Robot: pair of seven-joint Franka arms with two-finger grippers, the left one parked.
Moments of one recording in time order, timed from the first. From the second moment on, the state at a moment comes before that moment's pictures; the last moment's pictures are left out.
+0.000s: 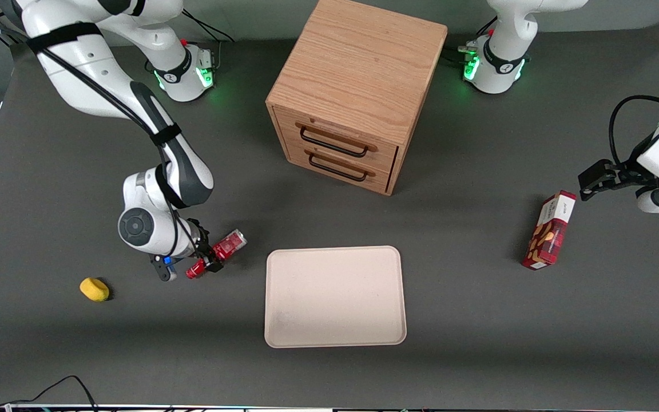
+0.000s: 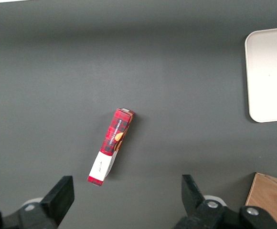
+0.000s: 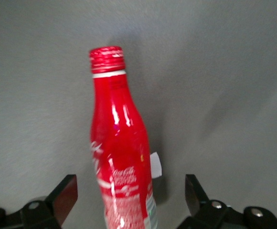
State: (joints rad) arm 0.14 0.61 0.12 -1.79 0.01 2.28 1.28
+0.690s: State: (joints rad) arm 0.15 0.65 0.12 -1.81 0.01 2.39 1.28
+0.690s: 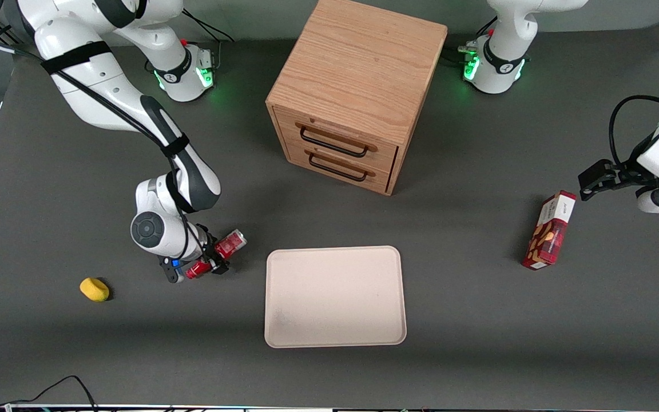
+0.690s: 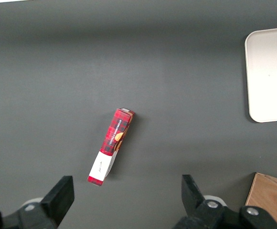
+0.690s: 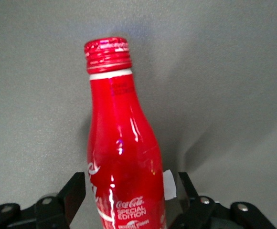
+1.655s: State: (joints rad) arm 0.23 0.61 0.20 -1.48 -0.23 2.20 1.24
